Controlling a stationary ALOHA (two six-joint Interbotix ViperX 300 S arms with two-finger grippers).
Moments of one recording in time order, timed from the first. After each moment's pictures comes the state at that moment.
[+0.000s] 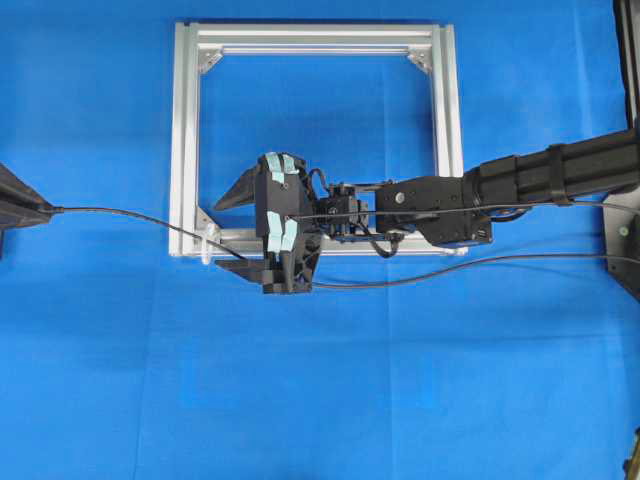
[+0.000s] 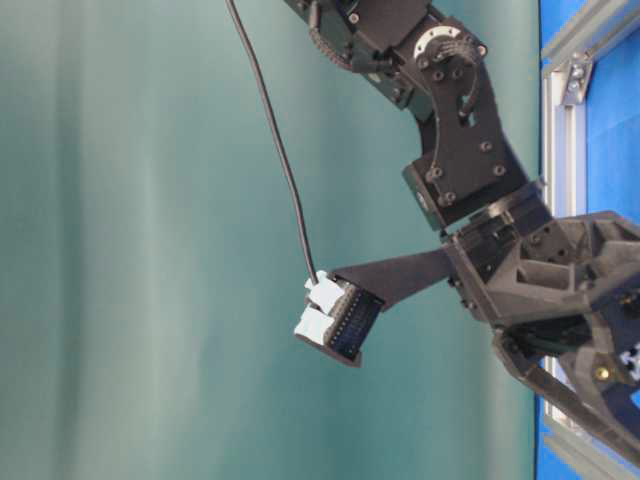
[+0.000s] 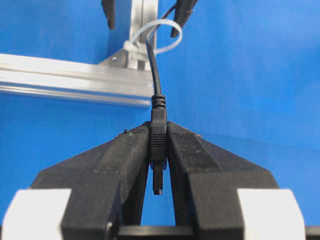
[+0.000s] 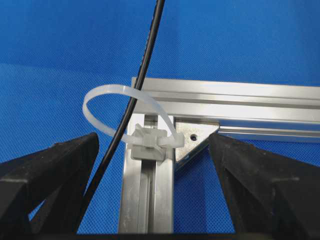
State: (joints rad) left arm -0.03 -1.28 1.24 -0.06 0.53 -0.15; right arm 0.00 0.42 0.37 0.00 -0.36 0.12
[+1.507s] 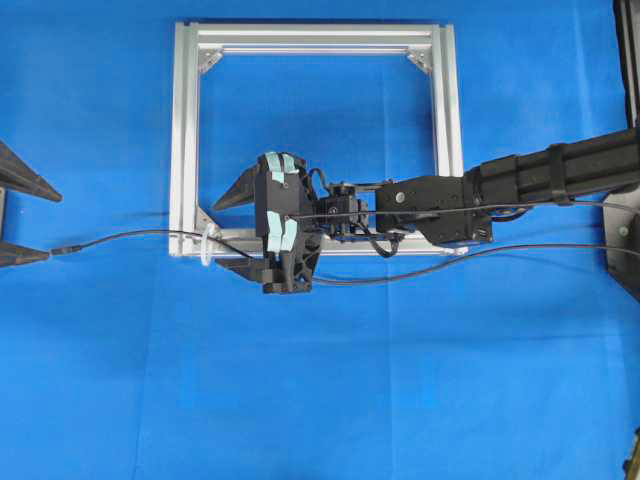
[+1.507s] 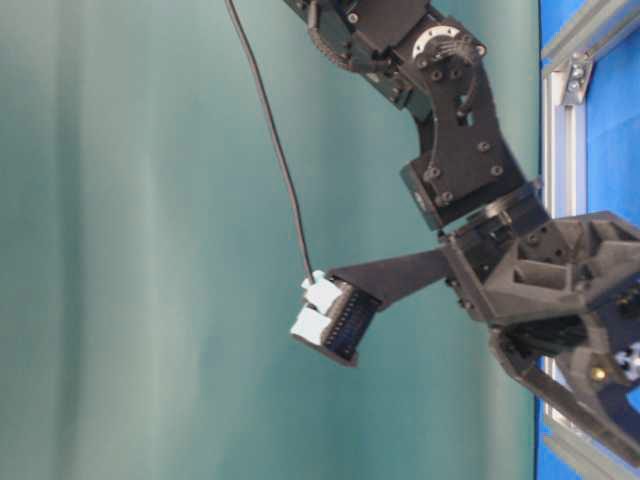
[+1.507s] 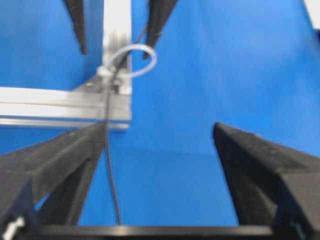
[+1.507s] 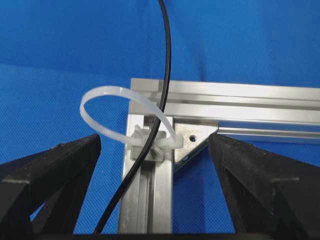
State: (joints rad) left arm -0.10 -1.28 1.28 -0.06 0.40 -0.15; right arm 0.00 0.40 0.37 0.00 -0.35 0.12
